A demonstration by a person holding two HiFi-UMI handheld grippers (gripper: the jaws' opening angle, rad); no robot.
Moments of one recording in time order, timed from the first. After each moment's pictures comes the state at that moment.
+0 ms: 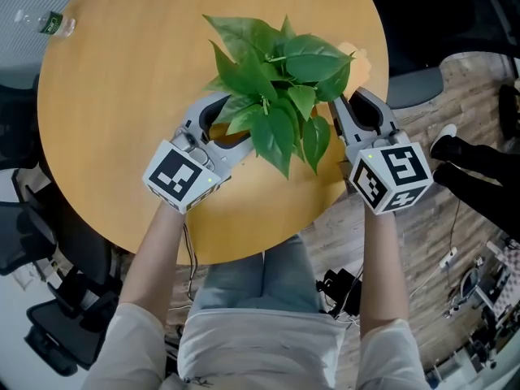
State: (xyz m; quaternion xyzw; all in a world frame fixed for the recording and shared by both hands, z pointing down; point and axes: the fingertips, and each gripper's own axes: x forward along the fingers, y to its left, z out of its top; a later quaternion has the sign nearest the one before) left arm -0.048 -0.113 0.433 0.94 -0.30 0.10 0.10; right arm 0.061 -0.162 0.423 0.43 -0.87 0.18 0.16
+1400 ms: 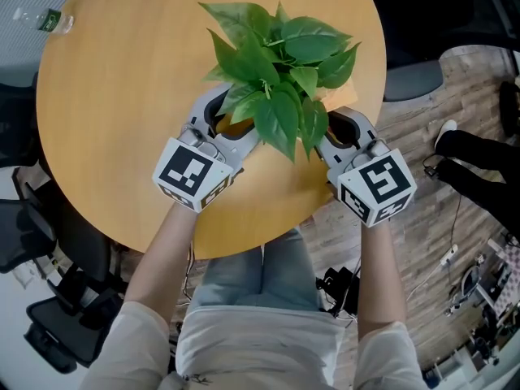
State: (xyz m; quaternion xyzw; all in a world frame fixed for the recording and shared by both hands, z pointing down) left arm -0.038 -0.113 0.436 0.92 -0.36 0.09 0.13; right arm 0.026 -0.100 0.440 0.31 -0.92 0.17 0.19
